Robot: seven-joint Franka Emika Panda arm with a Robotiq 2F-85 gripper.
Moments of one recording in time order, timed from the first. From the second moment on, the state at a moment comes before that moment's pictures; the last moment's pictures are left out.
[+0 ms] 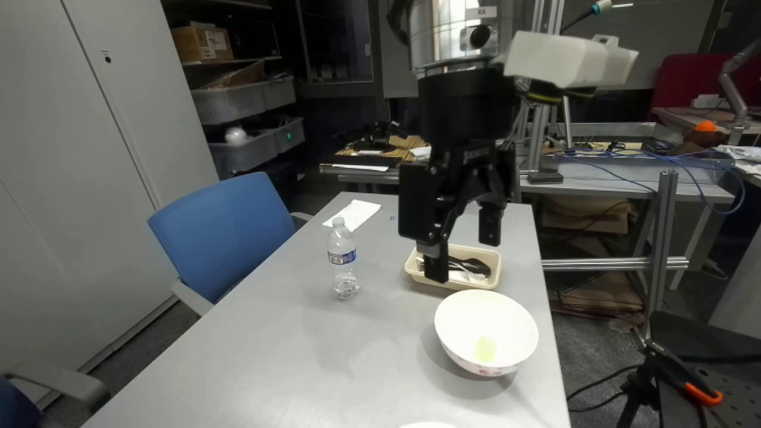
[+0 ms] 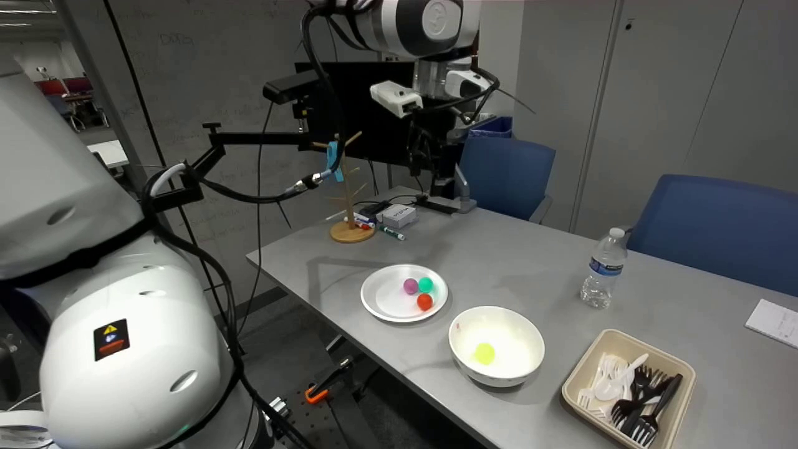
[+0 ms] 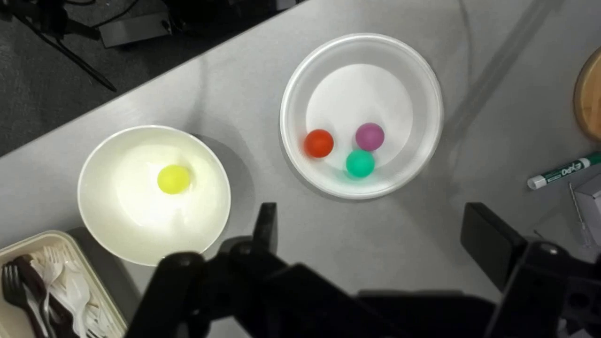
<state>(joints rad) 0.09 -0.20 0.17 -2.22 0.18 1.96 0.39</state>
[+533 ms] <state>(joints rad) 0.13 -0.10 0.19 -2.29 0.14 2.22 0.38</state>
